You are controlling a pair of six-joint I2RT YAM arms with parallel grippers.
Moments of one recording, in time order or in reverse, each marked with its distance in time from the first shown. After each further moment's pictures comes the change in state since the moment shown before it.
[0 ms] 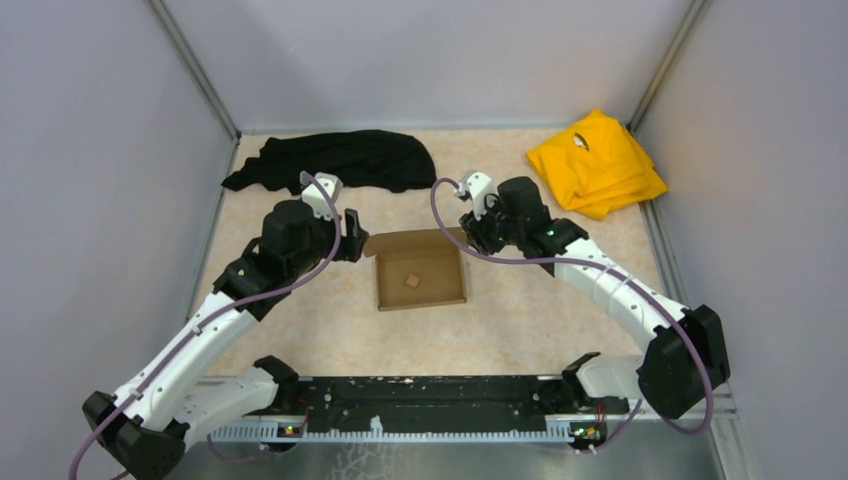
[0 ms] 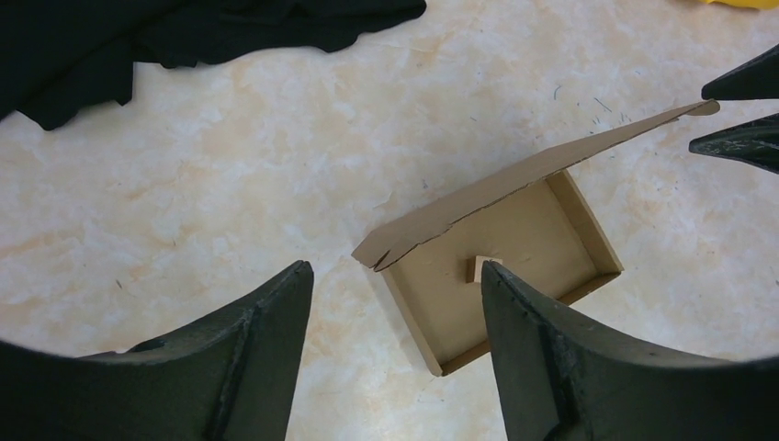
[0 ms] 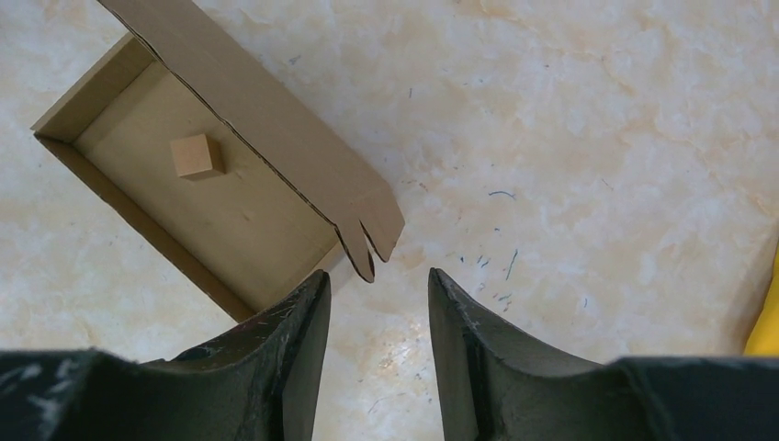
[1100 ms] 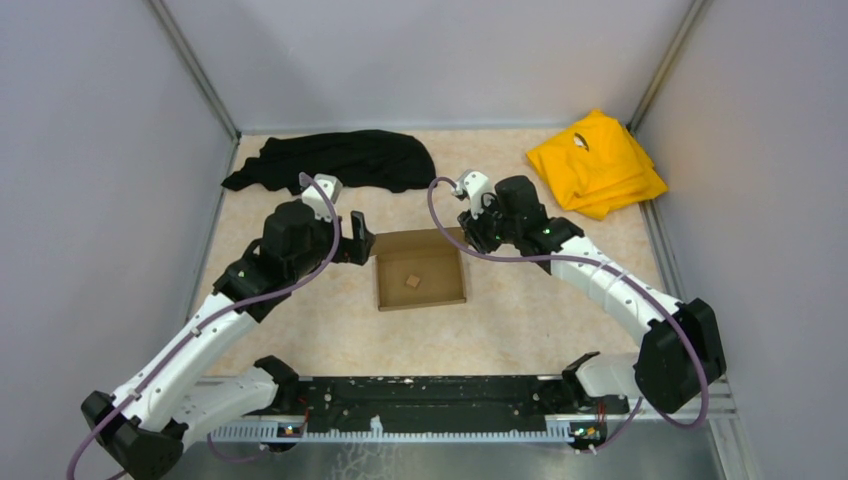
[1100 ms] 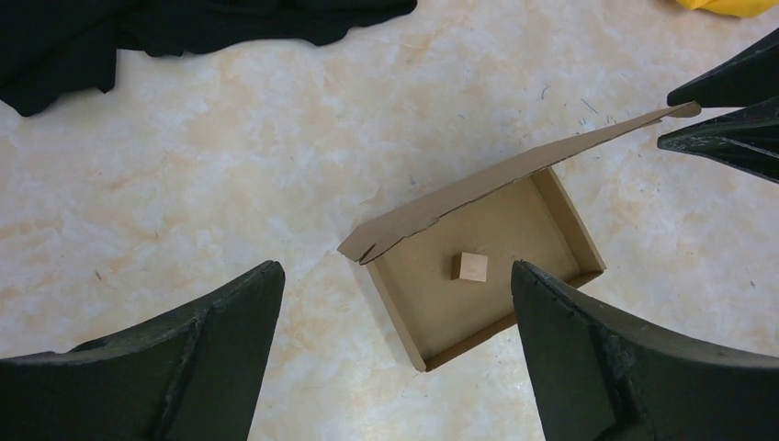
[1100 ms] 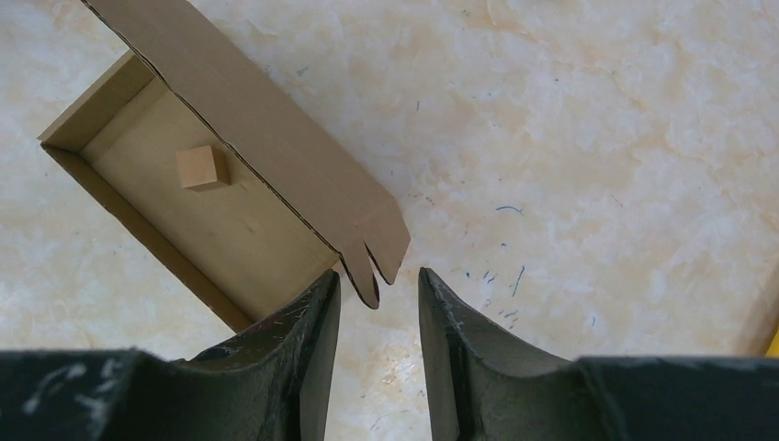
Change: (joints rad) left arm -0.023 -0.005 0.000 -0.013 -0.012 -0.045; right arm 0.001 0.029 0.000 0.042 -0.021 0.002
